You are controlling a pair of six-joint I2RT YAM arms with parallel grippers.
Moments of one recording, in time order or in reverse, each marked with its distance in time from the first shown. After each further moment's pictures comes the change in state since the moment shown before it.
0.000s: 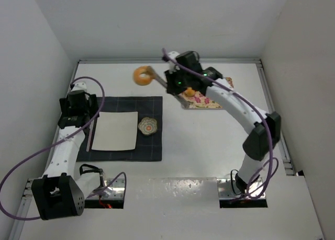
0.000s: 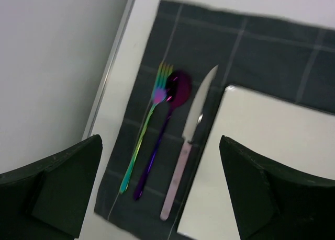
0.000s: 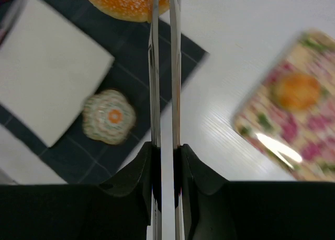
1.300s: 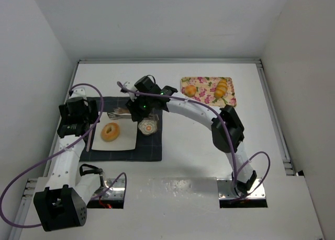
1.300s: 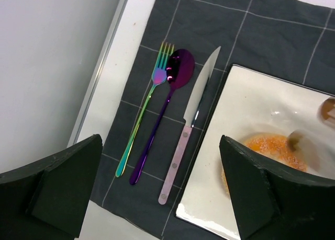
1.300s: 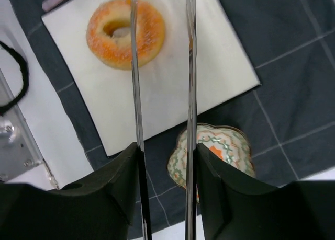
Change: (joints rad) left arm 0.060 -0.105 -0.087 -0.046 0.029 -0.039; right arm 0.331 0.432 0.205 0.141 -0.204 -0.106
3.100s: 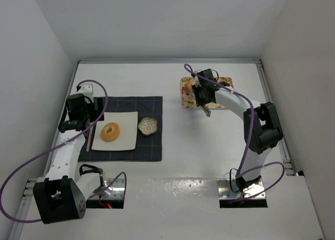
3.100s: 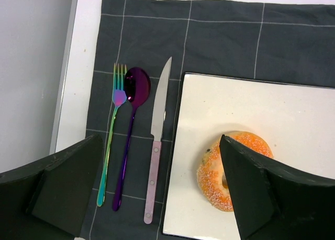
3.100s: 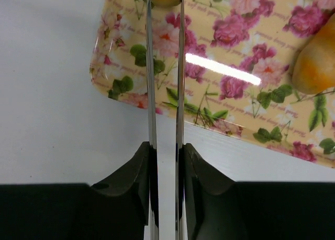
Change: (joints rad) left arm 0.000 0.076 0.023 0.060 0.218 0.095; right arm -0.529 -0.316 -0.572 0.108 0.341 0.074
